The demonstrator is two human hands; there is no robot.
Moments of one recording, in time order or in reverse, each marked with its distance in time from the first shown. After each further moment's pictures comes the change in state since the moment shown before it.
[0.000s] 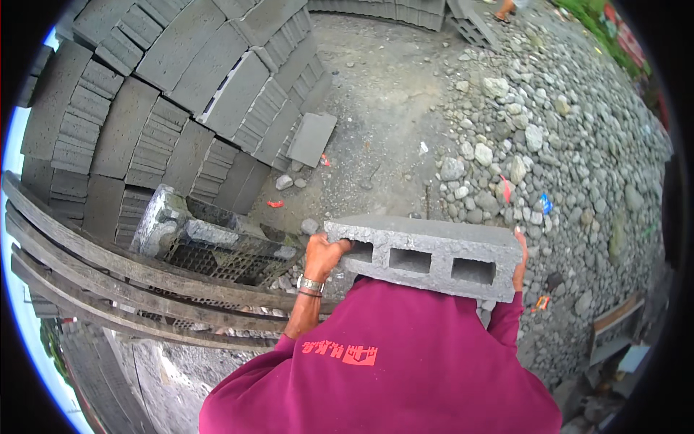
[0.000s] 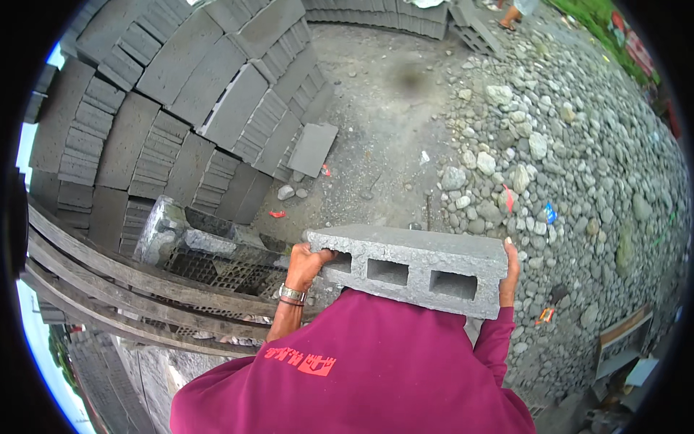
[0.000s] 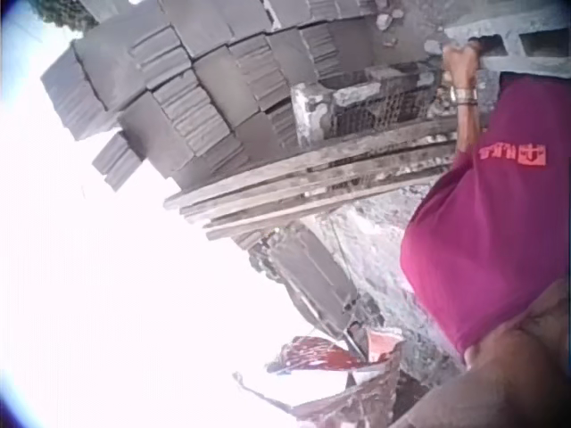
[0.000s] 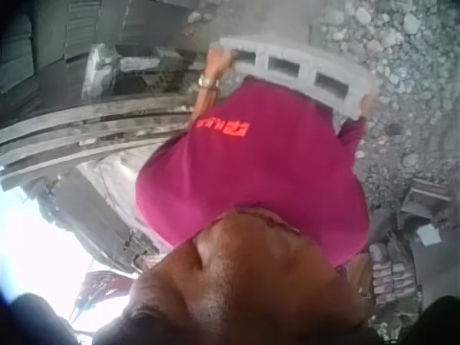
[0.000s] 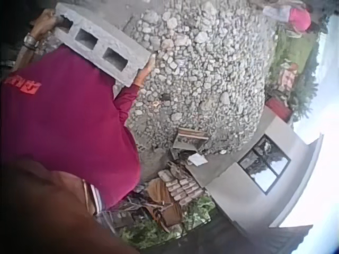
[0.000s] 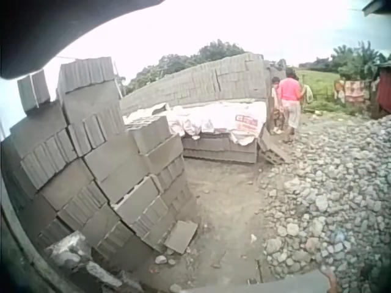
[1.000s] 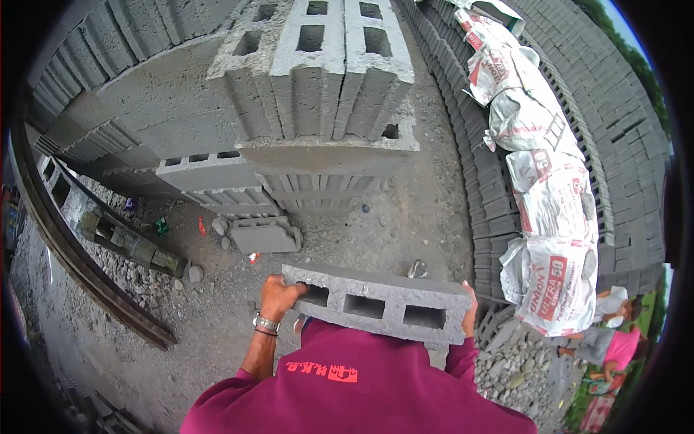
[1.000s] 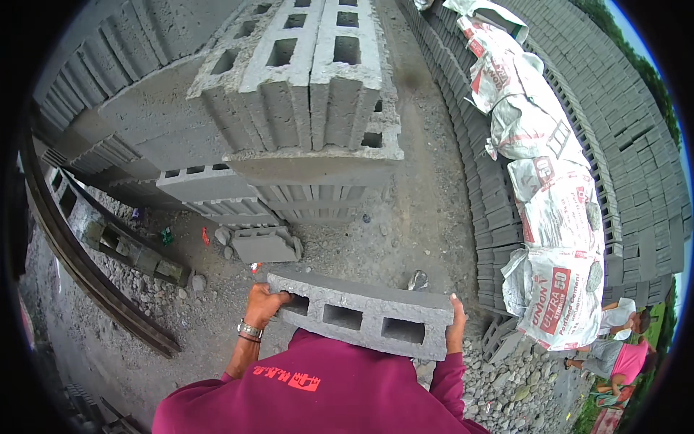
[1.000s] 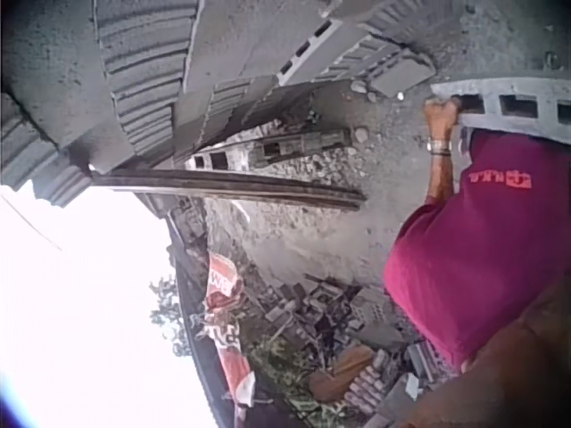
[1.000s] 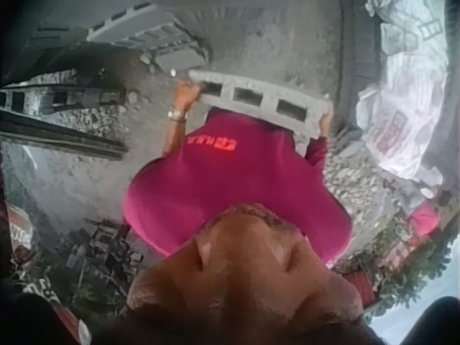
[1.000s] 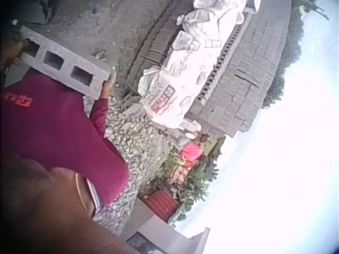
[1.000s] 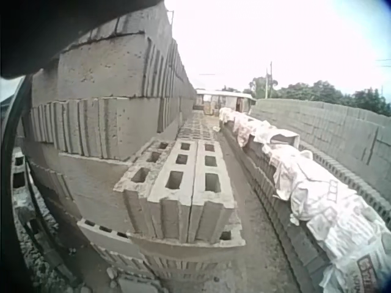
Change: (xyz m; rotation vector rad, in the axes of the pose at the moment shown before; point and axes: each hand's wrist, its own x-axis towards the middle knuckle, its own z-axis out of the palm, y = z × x) left_hand 0.718 0.364 0.114 -0.349 0.740 -0.572; right_hand 1.019 -0.105 0.647 -0.709 -0.638 0.443
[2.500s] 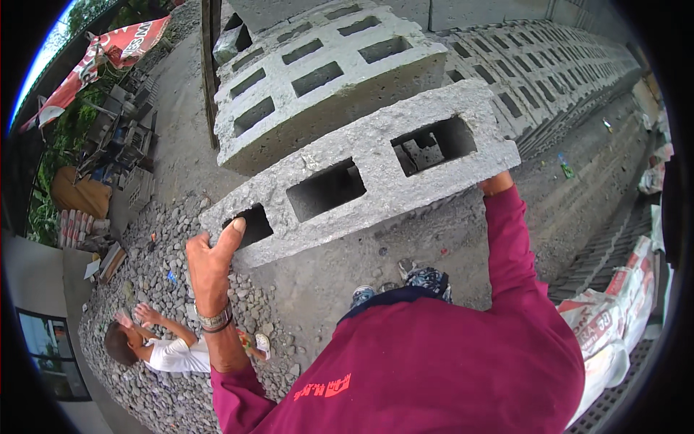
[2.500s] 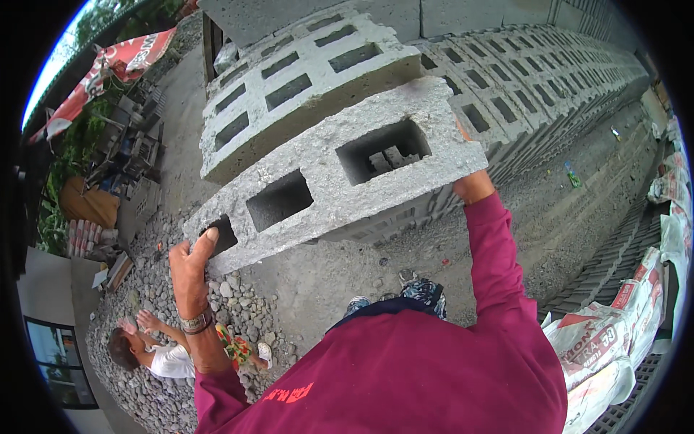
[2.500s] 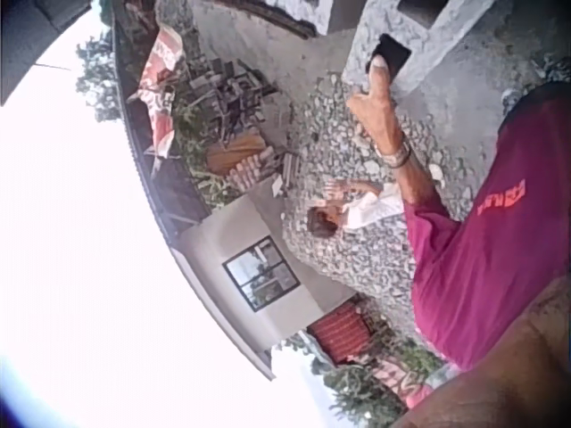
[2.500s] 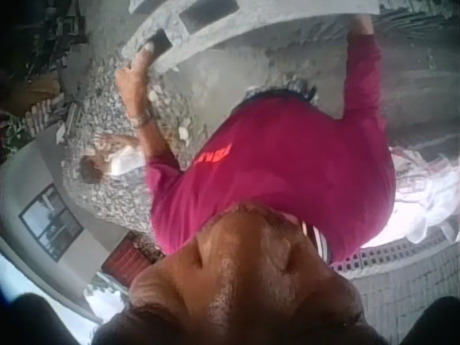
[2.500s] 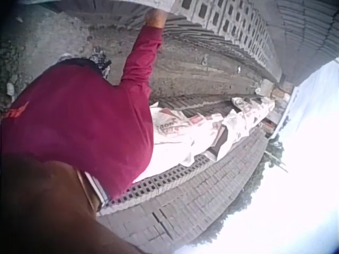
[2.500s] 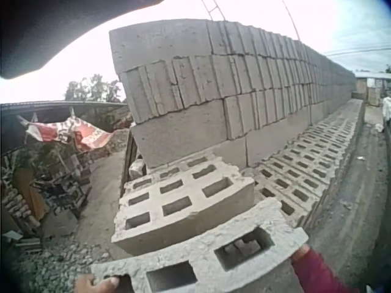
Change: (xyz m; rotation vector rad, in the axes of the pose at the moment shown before) left_hand 0.001 0.552 0.220 -0.121 1.463 -0.496; right_hand 0.473 -0.382 0.551 -0.210 -1.656 0.346
